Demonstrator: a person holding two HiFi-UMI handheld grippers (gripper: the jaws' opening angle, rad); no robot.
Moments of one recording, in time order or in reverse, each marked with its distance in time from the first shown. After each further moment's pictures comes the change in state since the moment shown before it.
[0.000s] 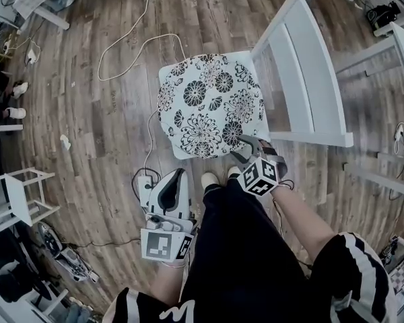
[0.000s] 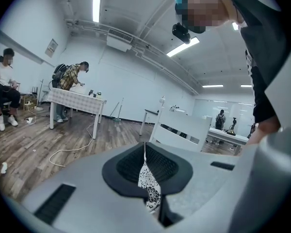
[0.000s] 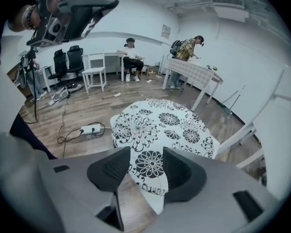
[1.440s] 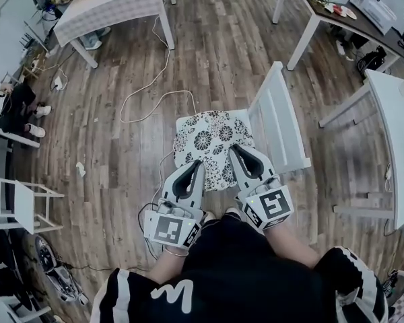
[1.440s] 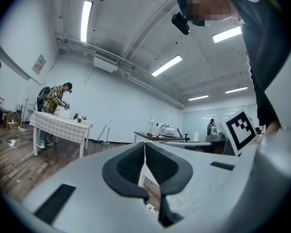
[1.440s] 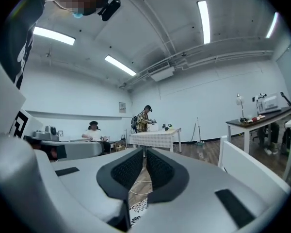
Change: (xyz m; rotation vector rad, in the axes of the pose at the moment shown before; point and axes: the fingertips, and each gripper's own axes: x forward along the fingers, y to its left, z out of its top) left arm 0.012 -0.056 0.159 0.119 -0.233 -0.117; right arm -0.280 -0.104 0.248 0.466 -0.856 -0.309
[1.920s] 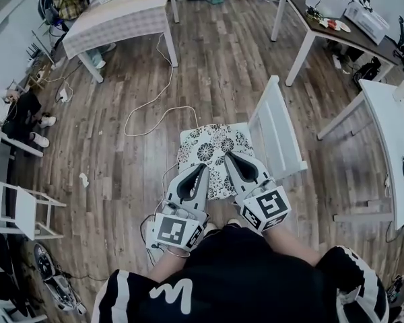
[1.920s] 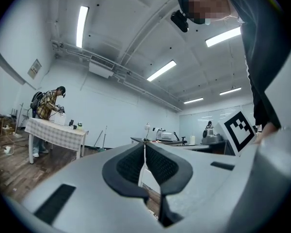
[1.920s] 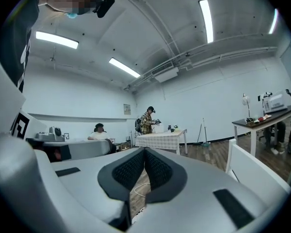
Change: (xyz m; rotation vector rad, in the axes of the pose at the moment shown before) left arm -0.013 -0.010 0.031 0.038 -0.058 -0.045; right arm -0.001 0.031 0.020 0.009 -0.013 0.061
